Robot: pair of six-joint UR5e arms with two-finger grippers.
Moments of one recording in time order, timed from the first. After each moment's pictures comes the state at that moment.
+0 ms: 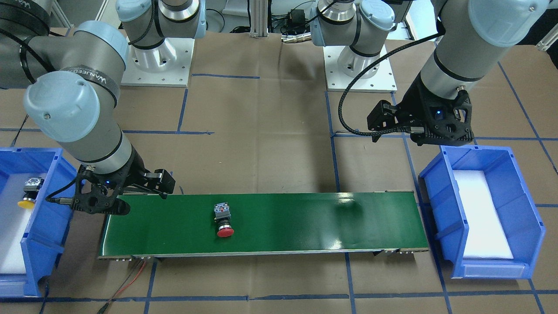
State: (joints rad) left arm -1.49 -1.67 -1.51 -1.56 1.56 0.15; right arm 1.59 -1.25 1.52 -1.81 -1.57 0.12
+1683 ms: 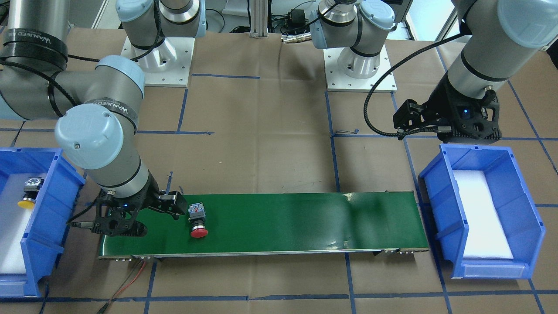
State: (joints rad) left arm -1.41 -1.67 -1.50 -1.57 1.58 0.18; right arm 1.62 -1.15 1.53 -1.98 -1.54 0.12
